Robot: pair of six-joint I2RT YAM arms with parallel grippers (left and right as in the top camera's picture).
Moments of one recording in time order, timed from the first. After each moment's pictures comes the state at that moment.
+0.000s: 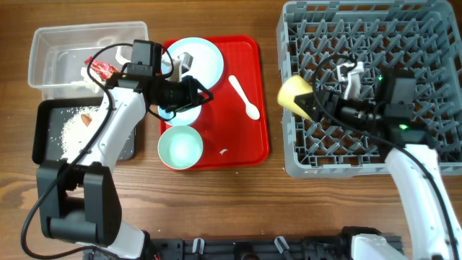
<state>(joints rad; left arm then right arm) -0.15 1.71 1.22 -0.66 0.68 -0.34 -0.06 1.25 0.94 -0.57 -0.80 0.26</state>
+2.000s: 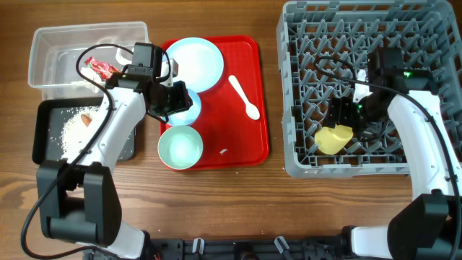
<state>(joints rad) -0.15 1.71 1.22 -0.73 0.32 -0.34 -0.06 1.57 1.29 -1.23 -0.15 0.15</state>
